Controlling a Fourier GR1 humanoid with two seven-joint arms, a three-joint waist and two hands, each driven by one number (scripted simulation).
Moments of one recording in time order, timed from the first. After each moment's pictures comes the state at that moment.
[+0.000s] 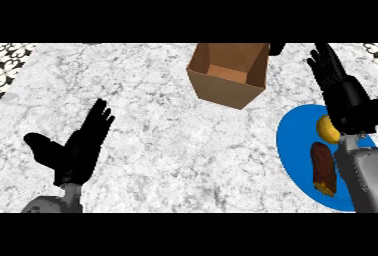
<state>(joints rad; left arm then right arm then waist) -0.08 0.30 -0.24 -1.60 0.39 0.30 0.16 -0.37 -0.34 -0.01 -1.51 -0.13 -0.05 0.08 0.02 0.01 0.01</state>
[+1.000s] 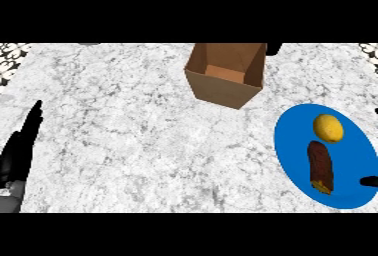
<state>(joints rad) -0.07 0.59 -0.14 -1.36 0.08 0.35 0.07 -0.14 -0.66 -0.18 -1.00 -0.09 0.39 -0.69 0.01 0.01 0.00</state>
